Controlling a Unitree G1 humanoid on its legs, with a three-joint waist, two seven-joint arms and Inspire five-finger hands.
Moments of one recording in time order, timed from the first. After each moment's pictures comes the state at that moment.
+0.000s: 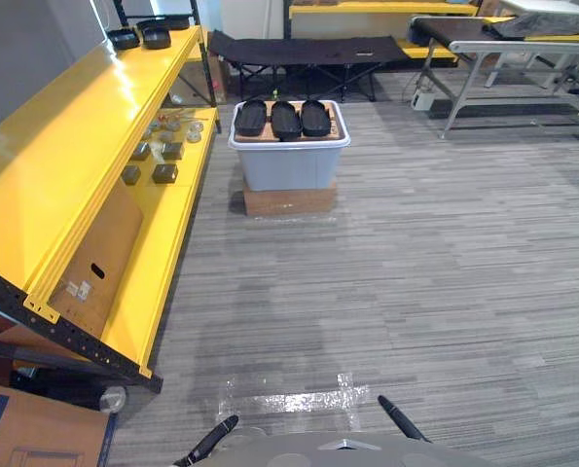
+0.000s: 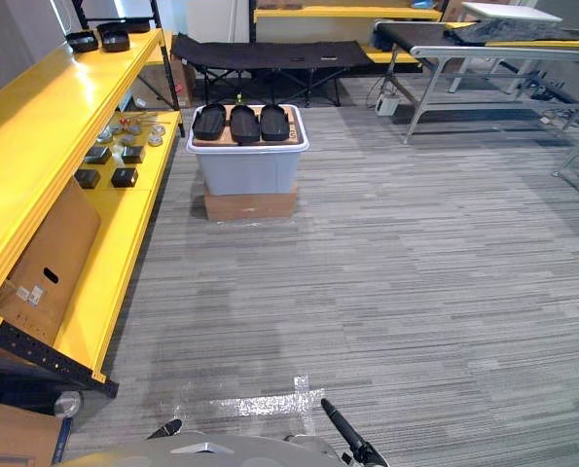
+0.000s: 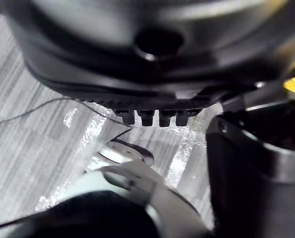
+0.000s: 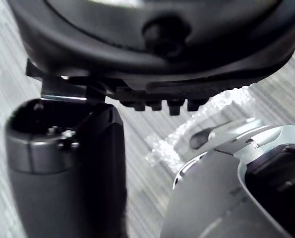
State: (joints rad) left arm 0.14 0.16 0.10 1.10 -0.40 0.26 -0.07; right arm 0.15 -0.11 -0.27 1.14 0.40 0.05 0.08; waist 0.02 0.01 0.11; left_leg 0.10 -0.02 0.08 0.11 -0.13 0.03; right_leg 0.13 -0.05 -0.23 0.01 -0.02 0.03
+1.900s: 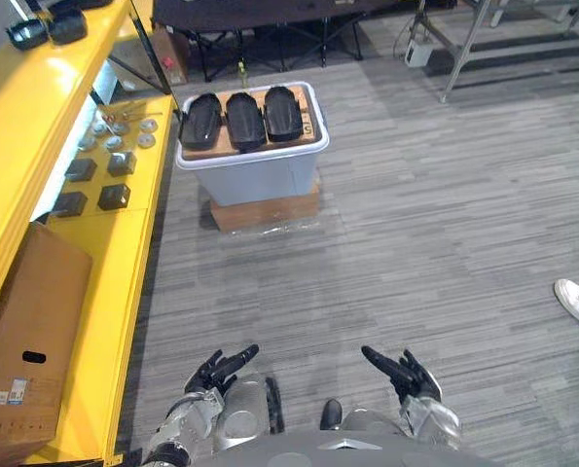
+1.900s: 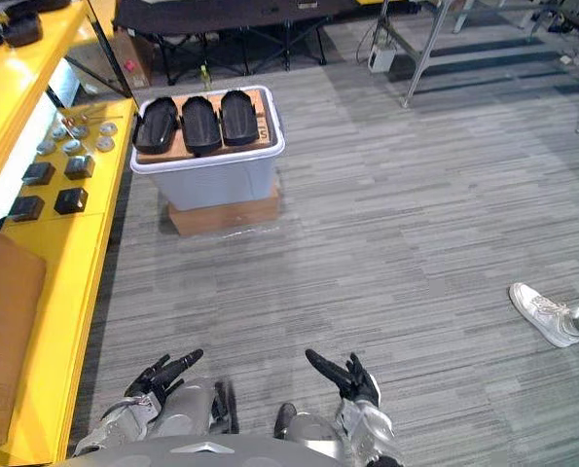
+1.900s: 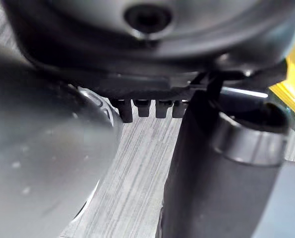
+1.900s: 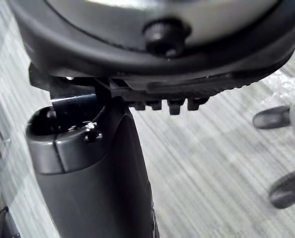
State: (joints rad) left arm 0.03 0.08 0.16 0.96 -0.46 0.10 -0.07; right arm 0.00 -0.10 -0.14 1.07 0.44 -0.18 0.09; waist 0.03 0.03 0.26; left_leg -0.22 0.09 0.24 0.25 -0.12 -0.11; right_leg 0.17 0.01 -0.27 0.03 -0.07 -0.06
